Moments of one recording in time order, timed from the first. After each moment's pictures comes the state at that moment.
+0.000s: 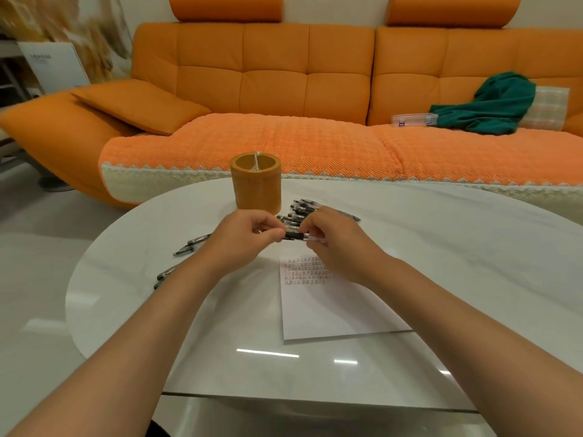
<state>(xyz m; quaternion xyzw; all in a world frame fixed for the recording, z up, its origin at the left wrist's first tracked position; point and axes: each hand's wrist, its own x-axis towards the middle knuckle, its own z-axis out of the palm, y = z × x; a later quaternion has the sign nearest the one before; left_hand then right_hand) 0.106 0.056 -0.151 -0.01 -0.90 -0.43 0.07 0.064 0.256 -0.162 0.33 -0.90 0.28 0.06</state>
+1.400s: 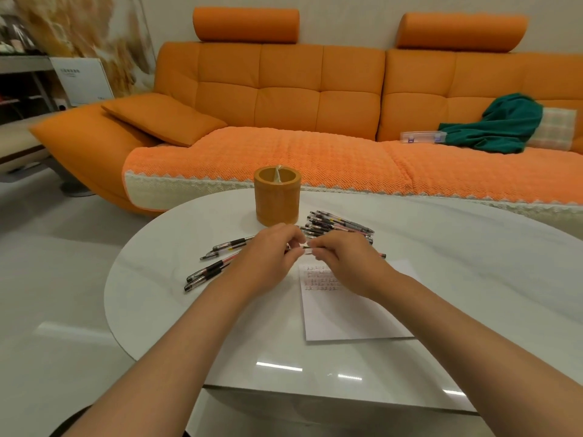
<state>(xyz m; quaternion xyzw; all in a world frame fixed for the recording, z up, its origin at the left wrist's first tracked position) 0.129 0.058 -0.154 -0.10 -0.95 -0.28 0.13 0.087 0.238 -0.152 0.31 -0.91 0.27 0.03</state>
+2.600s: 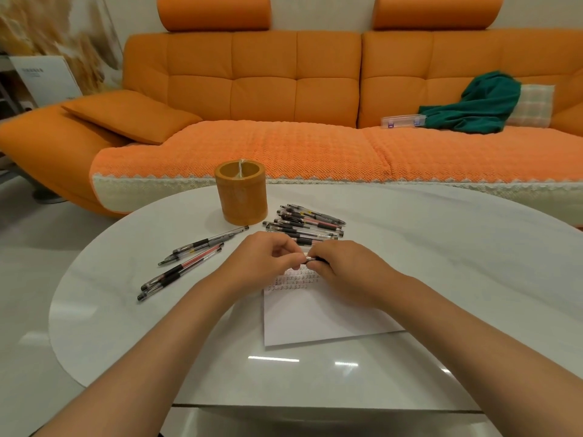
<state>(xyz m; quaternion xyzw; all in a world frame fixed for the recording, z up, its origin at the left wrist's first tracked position) 0.109 0.105 -0.158 -0.08 -0.90 -0.42 0.00 0.082 0.298 -0.166 0.35 -0.92 0.18 0.01</state>
